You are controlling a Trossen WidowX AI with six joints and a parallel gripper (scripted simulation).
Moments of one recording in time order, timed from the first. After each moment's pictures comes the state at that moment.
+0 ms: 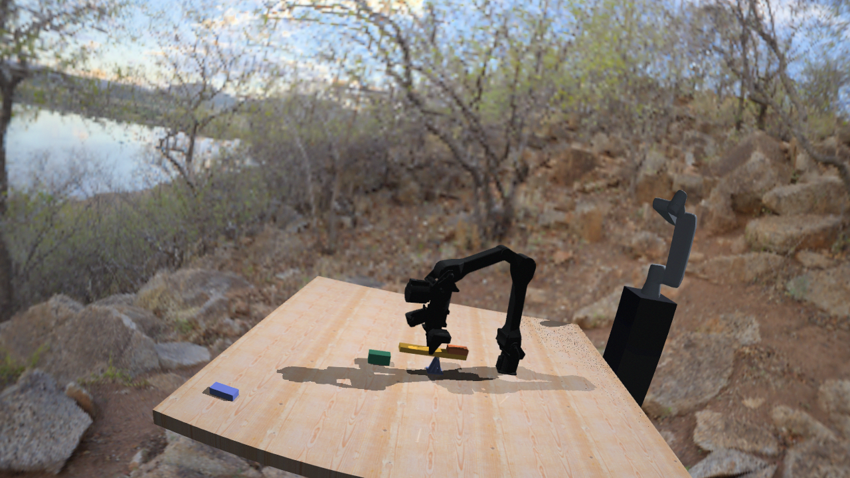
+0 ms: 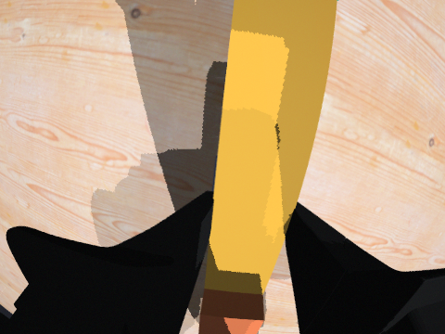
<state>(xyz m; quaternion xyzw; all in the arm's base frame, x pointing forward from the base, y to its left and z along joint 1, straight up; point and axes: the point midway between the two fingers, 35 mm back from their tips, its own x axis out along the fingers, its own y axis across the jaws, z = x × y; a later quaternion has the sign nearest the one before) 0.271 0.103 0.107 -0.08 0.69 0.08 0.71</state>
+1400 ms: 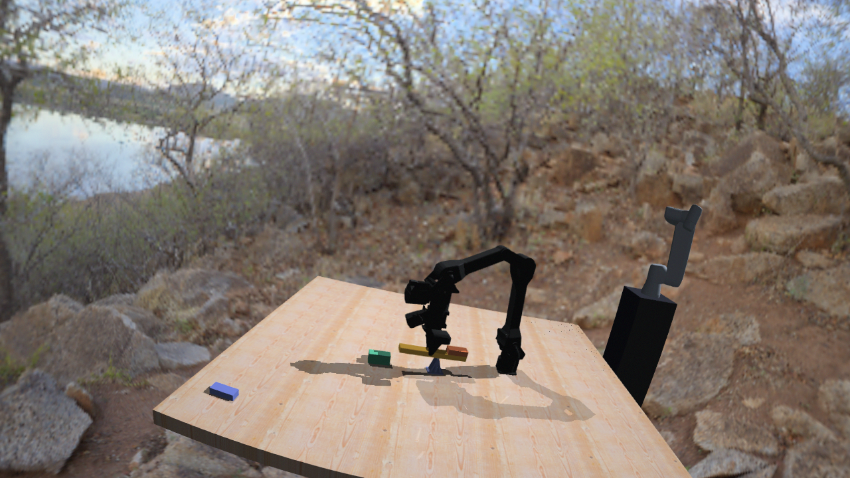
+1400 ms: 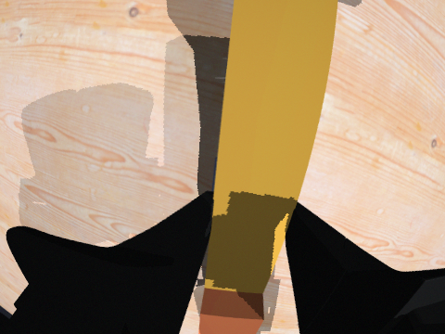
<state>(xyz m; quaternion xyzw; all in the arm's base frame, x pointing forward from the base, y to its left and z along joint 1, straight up) 0.270 0.103 0.104 -0.08 0.69 0.08 0.71</state>
